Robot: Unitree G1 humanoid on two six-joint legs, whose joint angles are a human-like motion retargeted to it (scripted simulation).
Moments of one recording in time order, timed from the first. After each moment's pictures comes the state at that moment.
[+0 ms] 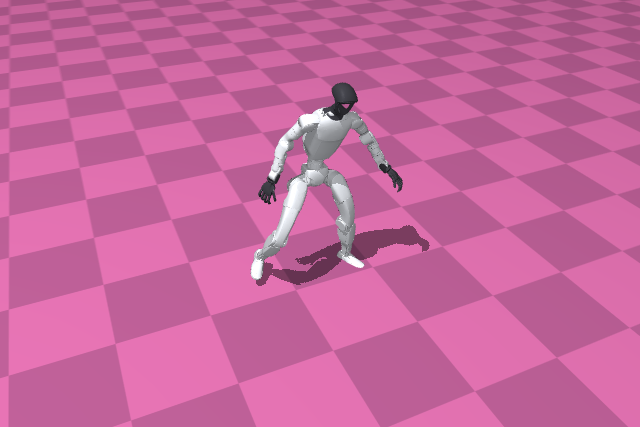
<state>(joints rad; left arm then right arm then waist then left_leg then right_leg) -0.06 0.83 -0.19 0.83 0.18 -0.02 0.33 0.15 -0.34 0.37 1.03 -0.06 0.08 -0.17 0.02 -0.10 0.39 -0.16 0.36 0.24 0.33 -0.15 -0.13 -0.27 -0.50 -0.19 0.95 -0.23 0.02</state>
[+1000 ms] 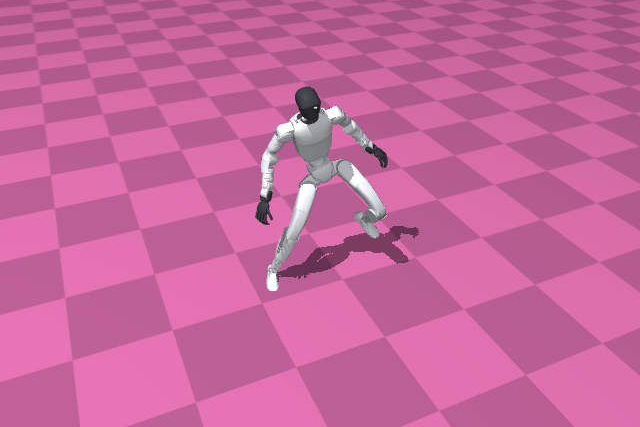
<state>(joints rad) 0.21 0.48 -0.02 1.06 0.21 0.01 0.28 0.01 -0.62 0.26 0.88 -0.07 0.11 -0.21 -0.03 -0.17 0.33 -0.55 0.26 0.20 1.38 0.00 -0.26 -0.25 -0.76 0.09 0.31 -0.06 0.25</state>
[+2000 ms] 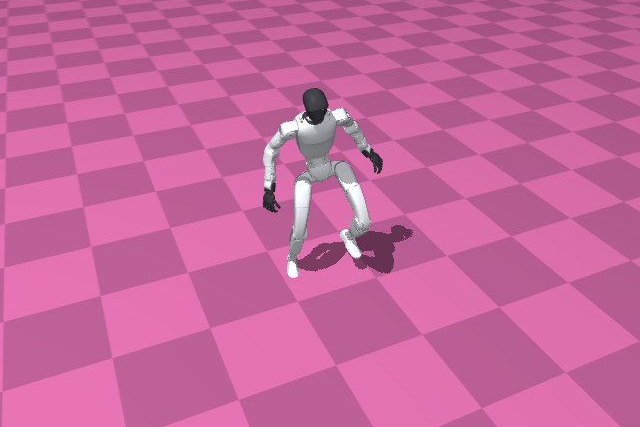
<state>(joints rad) 0.24 0.45 -0.07 0.95 0.31 -0.01 0.29 0.08 -0.57 0.38 0.82 -0.10 0.07 -0.02 0.07 -0.12 0.42 -0.68 0.13 0.28 1.36 -0.26 -0.23 -0.27 -0.38 0.05 0.58 -0.31 0.14</state>
